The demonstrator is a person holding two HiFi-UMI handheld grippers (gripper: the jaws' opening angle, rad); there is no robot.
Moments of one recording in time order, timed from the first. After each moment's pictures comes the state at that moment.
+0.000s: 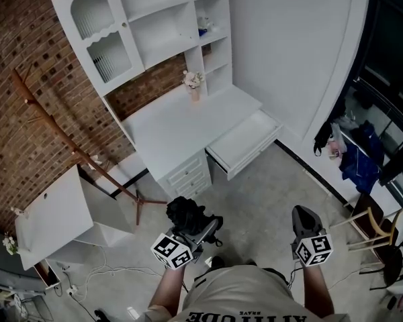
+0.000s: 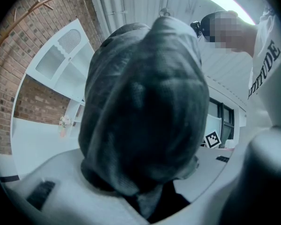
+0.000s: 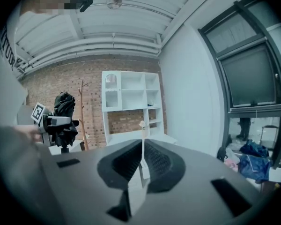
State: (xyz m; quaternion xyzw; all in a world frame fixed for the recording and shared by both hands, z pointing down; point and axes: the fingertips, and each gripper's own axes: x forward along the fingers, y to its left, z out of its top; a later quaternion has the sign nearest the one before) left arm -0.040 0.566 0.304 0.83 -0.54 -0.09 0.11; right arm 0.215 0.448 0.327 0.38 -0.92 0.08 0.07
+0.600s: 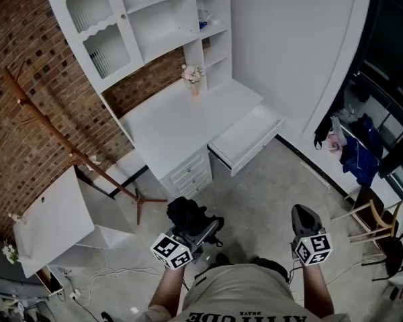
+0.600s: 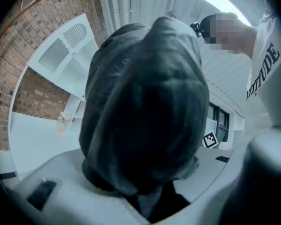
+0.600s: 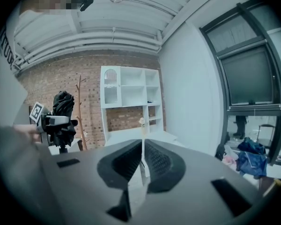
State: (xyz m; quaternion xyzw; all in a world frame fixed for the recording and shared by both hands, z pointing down) left arm -0.081 0.578 0.323 0.84 -0.51 -0.09 0.13; right arm 0.171 0.465 0.342 0.39 -0.91 0.09 0.09
